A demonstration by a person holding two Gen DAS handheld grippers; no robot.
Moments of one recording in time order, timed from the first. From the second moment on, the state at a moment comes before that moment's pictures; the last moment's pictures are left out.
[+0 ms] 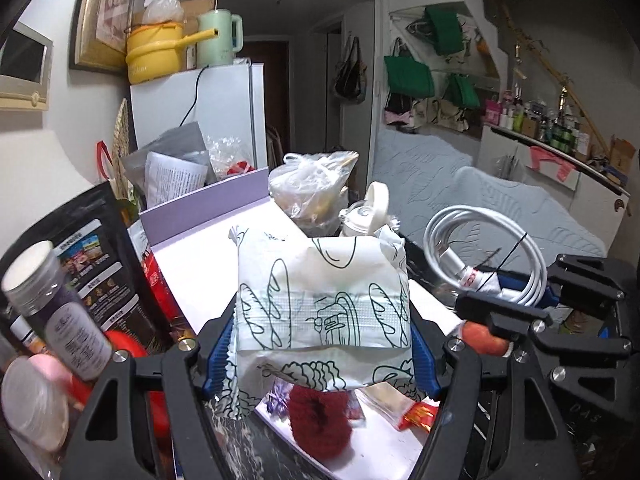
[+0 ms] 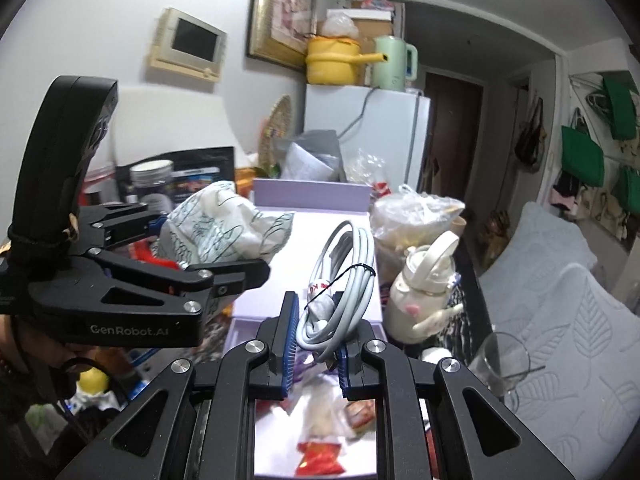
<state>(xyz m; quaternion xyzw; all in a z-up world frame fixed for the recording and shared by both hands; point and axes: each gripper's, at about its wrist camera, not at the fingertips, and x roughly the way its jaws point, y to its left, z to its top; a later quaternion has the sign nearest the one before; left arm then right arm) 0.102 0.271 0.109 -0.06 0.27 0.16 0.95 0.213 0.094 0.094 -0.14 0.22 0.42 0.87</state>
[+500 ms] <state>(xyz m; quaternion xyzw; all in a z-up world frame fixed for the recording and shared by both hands) 0.173 0.299 0.049 -0.06 0.36 0.16 0.92 0.278 0.113 0.040 -0.16 0.30 0.38 0.86</state>
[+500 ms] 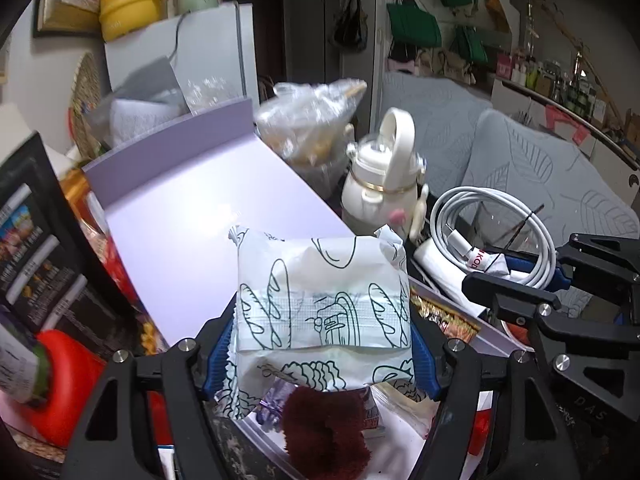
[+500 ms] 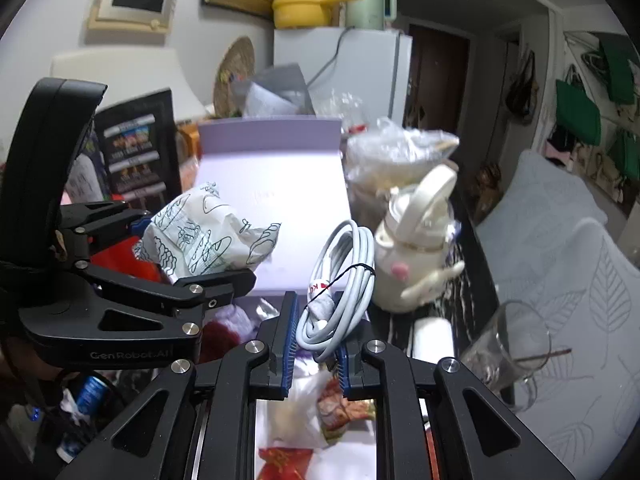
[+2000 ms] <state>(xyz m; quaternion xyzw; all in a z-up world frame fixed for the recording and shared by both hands) 0.235 0.301 -0.043 -0.07 0.50 0.16 0.85 0.329 0.123 -0.053 -0.20 0.41 0.33 0.83</state>
